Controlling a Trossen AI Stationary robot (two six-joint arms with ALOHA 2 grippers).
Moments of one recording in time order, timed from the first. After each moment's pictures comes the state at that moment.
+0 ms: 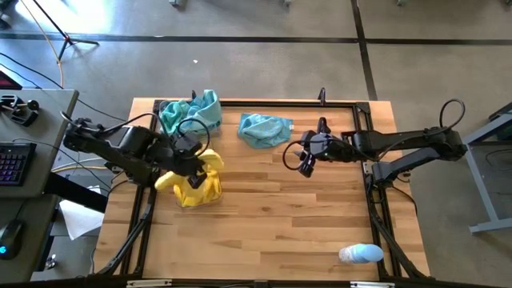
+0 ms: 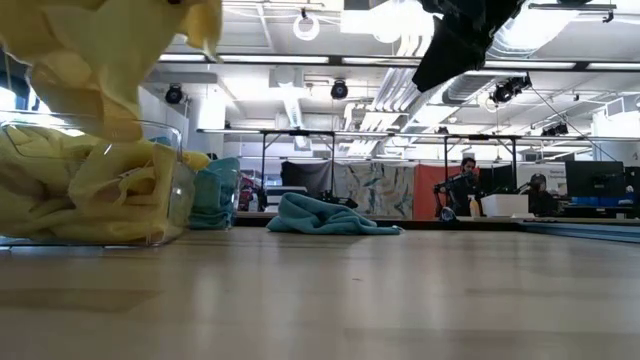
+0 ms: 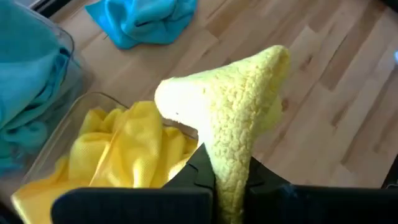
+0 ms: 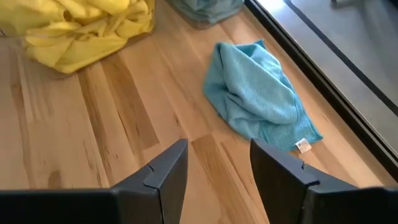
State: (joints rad) left arm -0.30 1.26 1.47 -1.32 -0.42 -0.91; right arm 0.04 1.22 1.04 -0.64 0.40 0.29
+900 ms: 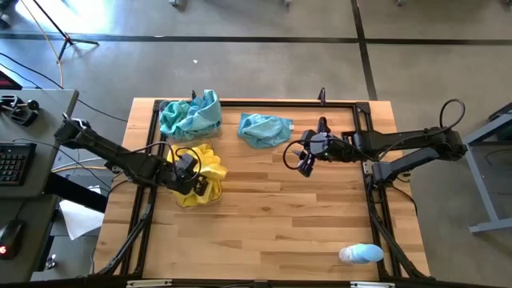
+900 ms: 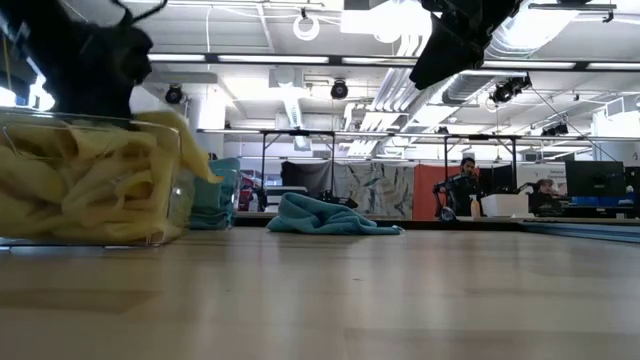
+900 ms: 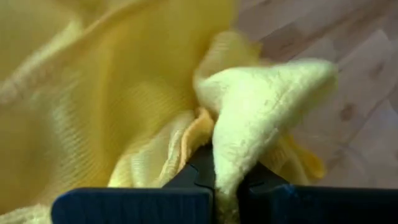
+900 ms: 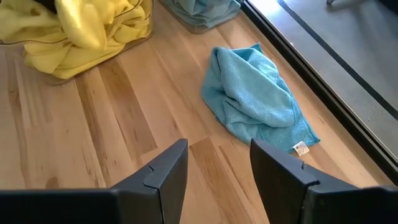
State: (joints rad) left arm -0.38 1.01 0.58 -0.65 -0.48 -1.29; right arm 0.04 1.22 1.04 -0.62 0.42 0.29
